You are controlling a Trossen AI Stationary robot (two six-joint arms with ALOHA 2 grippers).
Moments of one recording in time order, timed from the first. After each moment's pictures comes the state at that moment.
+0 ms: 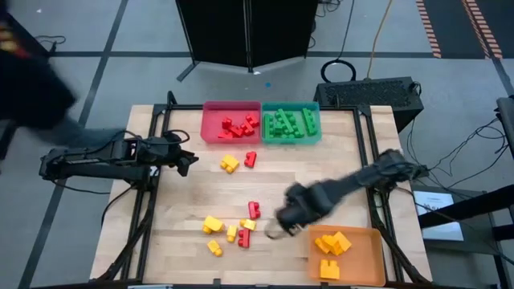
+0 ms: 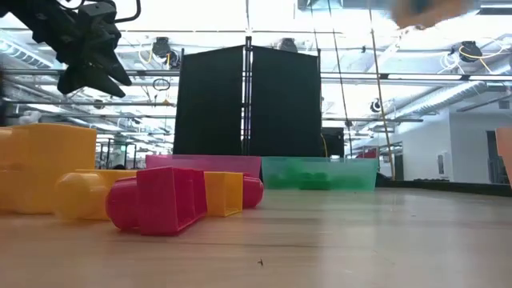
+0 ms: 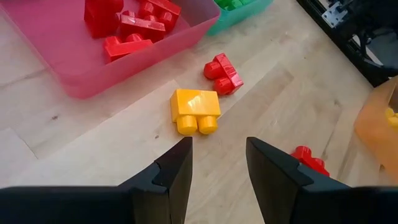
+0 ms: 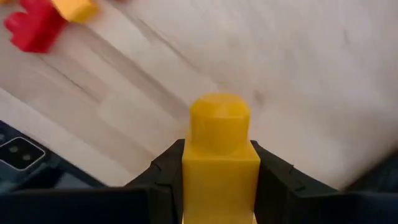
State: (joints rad) left arm 0.10 0.56 0.58 -0.69 -0.19 -0.75; right arm 0.43 1.90 1.89 -1.57 -0.01 1.36
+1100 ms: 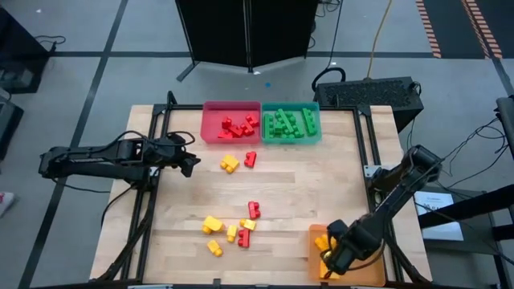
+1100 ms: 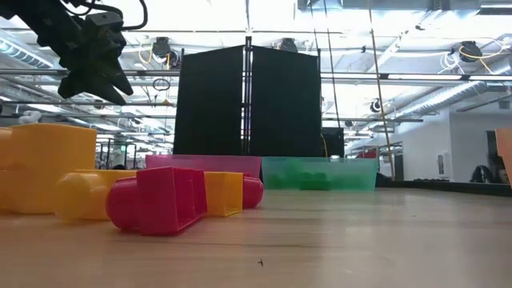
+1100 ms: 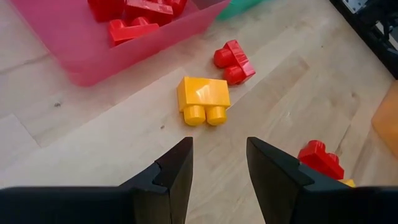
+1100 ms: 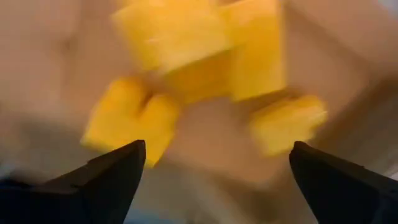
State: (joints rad) left arm 0.10 0.63 0.58 -0.69 -0.19 -0.78; right arm 0.84 1.66 1.23 -1.02 -0.26 1.99
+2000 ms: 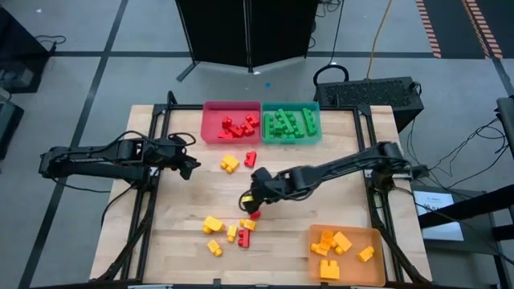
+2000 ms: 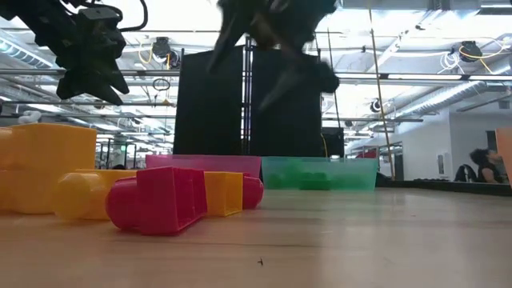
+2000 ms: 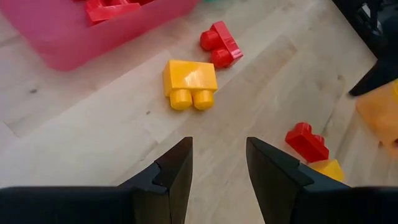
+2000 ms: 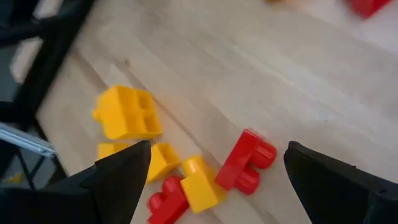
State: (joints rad) left arm 0.10 0.63 0.58 -0.70 -0.11 -0.77; right arm 0.22 1.90 1.50 -0.53 0.14 1.16
